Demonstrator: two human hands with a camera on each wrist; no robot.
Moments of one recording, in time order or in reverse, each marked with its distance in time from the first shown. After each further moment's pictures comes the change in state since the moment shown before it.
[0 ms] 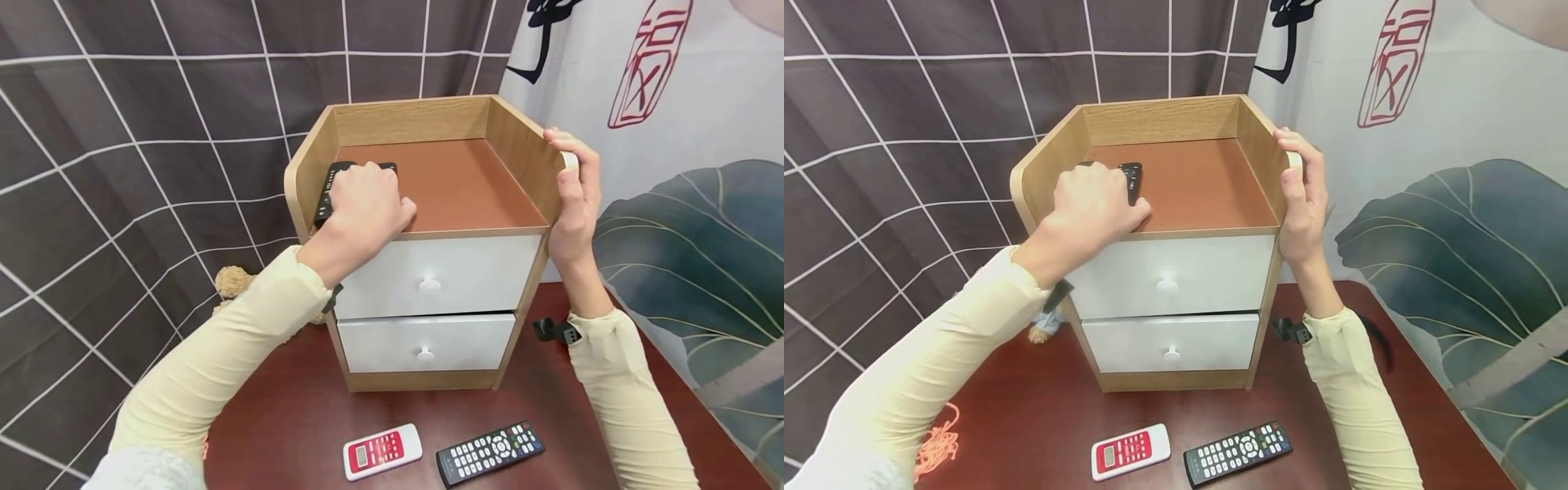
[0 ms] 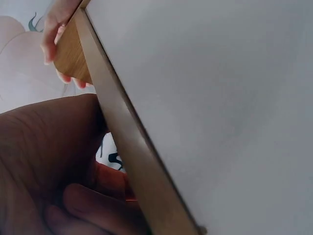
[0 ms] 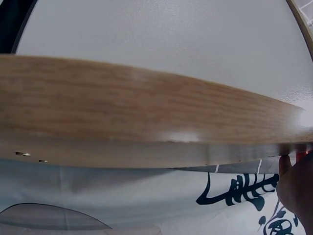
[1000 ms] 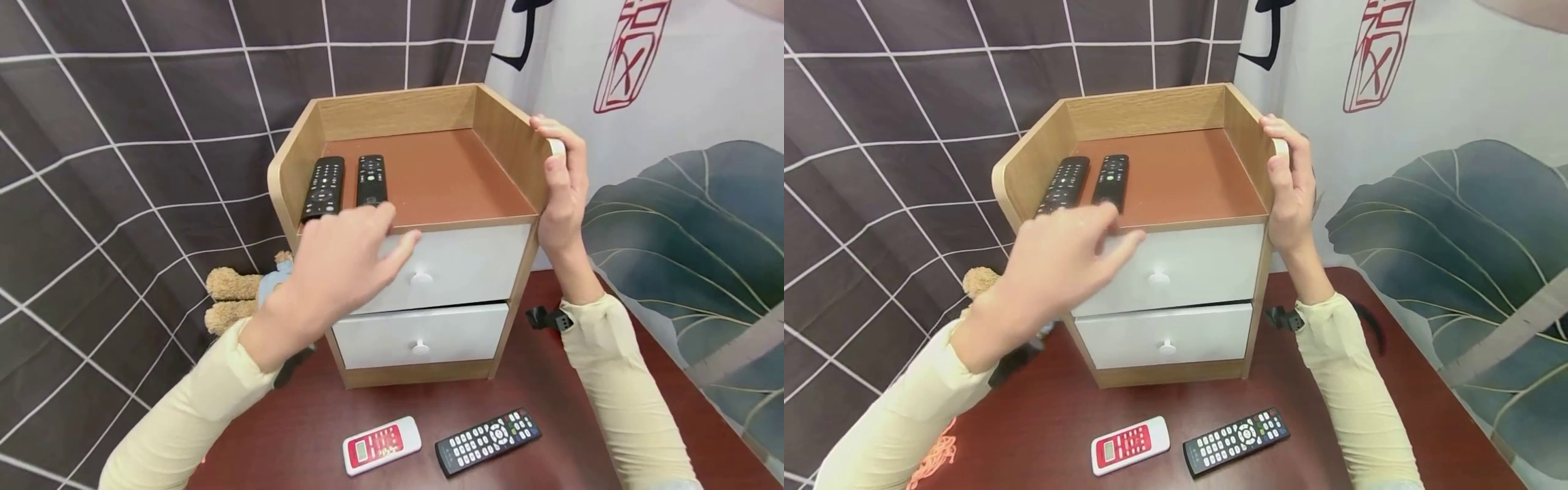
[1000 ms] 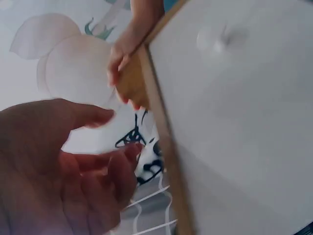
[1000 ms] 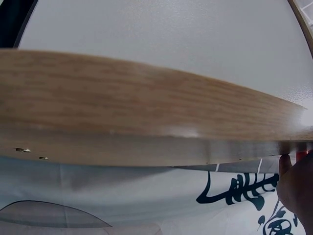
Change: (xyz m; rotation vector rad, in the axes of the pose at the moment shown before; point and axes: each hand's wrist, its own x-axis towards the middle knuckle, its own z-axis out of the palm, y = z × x) left_hand -0.069 -0.014 0.014 -0.306 0.317 0.346; right_hand 0.001 -0.001 -0.002 -0.018 -0.003 -0.005
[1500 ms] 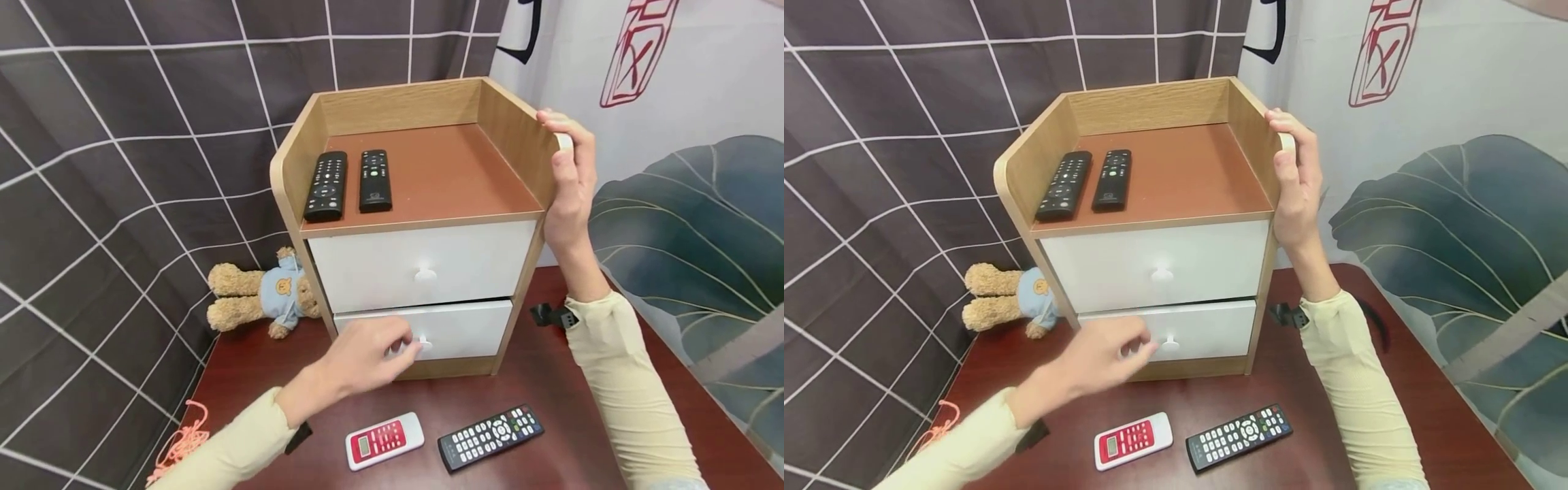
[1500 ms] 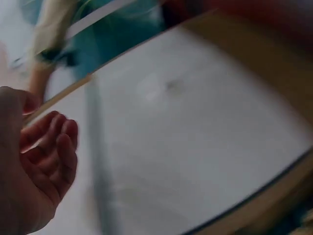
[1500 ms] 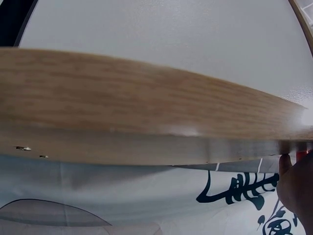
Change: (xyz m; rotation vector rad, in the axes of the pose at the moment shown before) left_hand -0.107 -0.014 0.125 -0.428 -0.087 0.253; right_hand 0.001 0.007 -0.002 0.007 0.009 -0.005
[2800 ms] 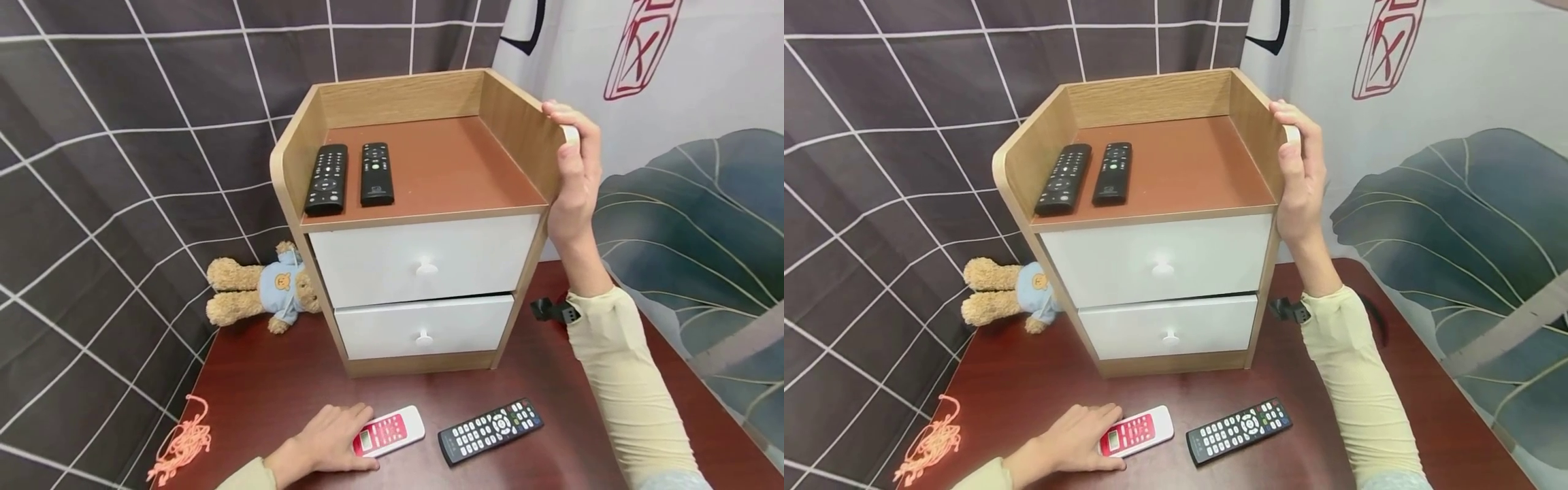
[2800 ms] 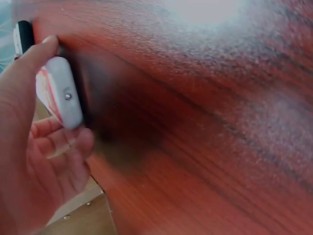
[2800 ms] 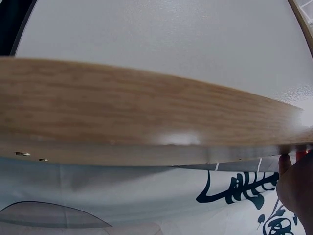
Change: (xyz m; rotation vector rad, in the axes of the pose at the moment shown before) left_hand -0.165 -0.020 0.087 0.146 -0.491 -0.177; right_hand 0.000 0.003 0.000 -0.016 0.001 0.015
